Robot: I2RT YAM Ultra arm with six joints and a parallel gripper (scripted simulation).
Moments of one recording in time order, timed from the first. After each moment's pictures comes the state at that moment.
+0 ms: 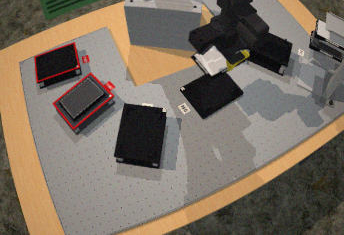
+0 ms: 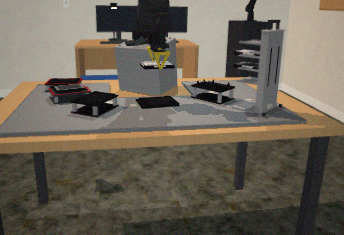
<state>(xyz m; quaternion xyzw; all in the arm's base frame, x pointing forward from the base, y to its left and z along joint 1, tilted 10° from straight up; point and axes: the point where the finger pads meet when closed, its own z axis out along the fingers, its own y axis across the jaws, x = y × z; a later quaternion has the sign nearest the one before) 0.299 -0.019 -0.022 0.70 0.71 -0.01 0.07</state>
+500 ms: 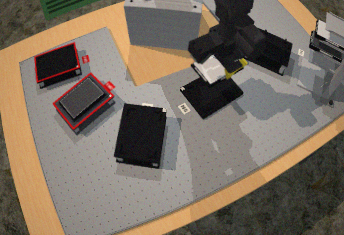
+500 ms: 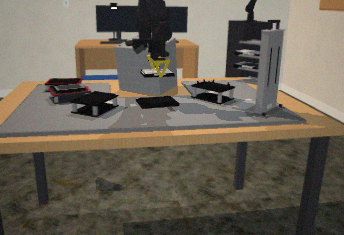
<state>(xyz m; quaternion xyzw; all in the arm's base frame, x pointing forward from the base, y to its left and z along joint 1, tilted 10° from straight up) 0.305 -0.022 -0.055 0.70 0.71 -0.01 0.07</state>
